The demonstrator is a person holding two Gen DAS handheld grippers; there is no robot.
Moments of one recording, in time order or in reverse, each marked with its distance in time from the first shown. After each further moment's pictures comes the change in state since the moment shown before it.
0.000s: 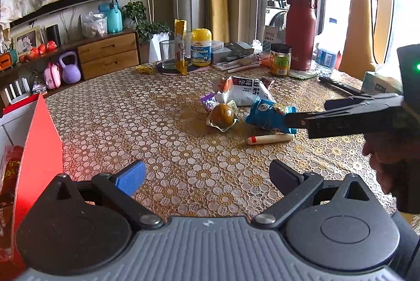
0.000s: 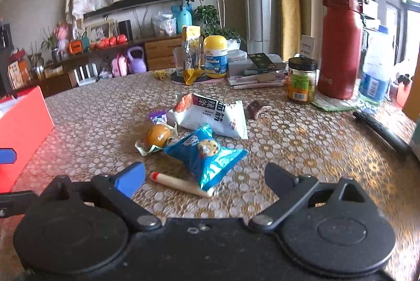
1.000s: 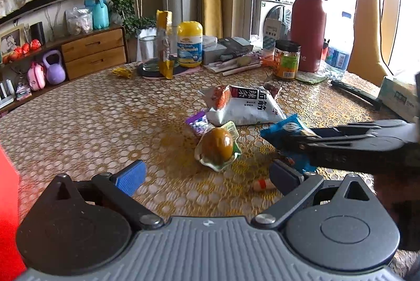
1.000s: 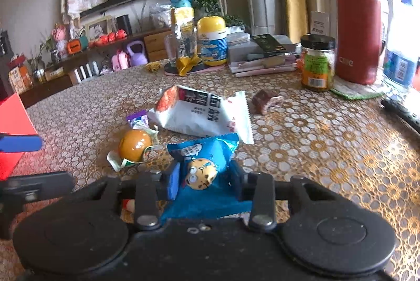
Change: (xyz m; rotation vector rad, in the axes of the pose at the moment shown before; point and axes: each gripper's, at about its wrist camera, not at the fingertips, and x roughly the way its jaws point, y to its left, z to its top) left arm 0.106 -0.007 0.043 0.009 0.027 -0.037; right arm 0.060 -0.026 0.007 0.074 0.042 0.051
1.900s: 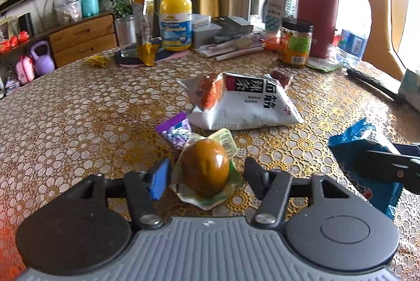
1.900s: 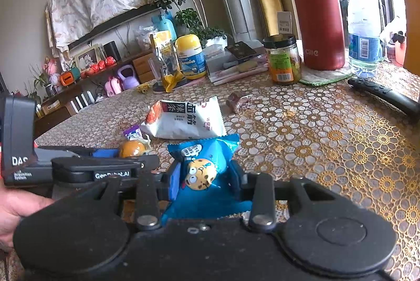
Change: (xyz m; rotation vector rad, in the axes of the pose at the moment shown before) left arm 0.080 -0.014 0.013 0.005 0.061 0.000; right arm -0.045 -0.022 -0.015 0.148 -0.064 0.003
